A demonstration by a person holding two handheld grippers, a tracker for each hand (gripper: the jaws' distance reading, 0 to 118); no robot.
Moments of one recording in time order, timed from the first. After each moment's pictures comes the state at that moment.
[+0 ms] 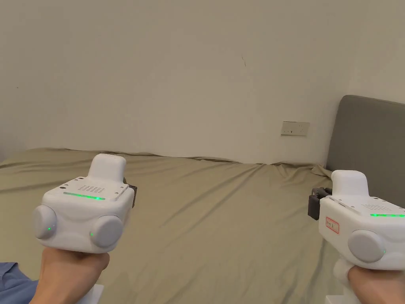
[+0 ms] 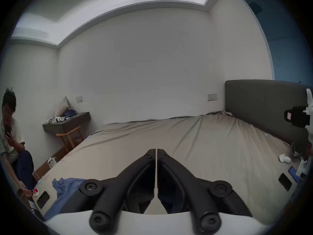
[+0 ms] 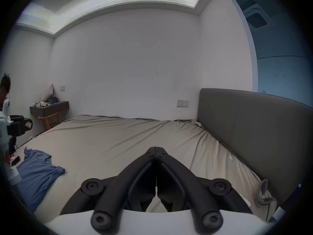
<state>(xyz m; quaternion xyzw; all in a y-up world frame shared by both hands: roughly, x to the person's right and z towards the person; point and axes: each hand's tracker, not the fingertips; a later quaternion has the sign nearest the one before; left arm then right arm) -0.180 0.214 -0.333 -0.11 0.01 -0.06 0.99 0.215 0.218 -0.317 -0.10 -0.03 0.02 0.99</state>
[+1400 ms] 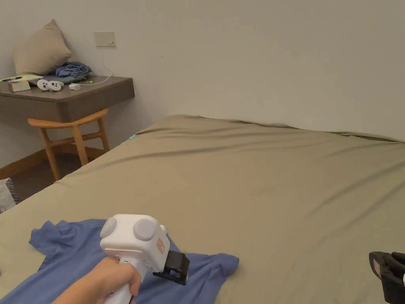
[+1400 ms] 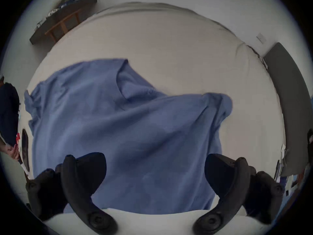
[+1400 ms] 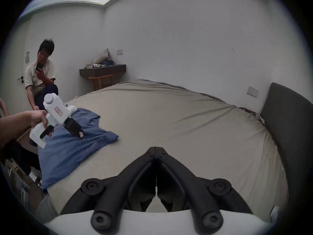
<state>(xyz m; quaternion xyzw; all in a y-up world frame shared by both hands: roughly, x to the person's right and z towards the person) -0.446 0.010 -0.443 -0.58 0.05 0.09 0.81 0.022 0.123 -0.375 -0.22 0.23 0.10 0.94</state>
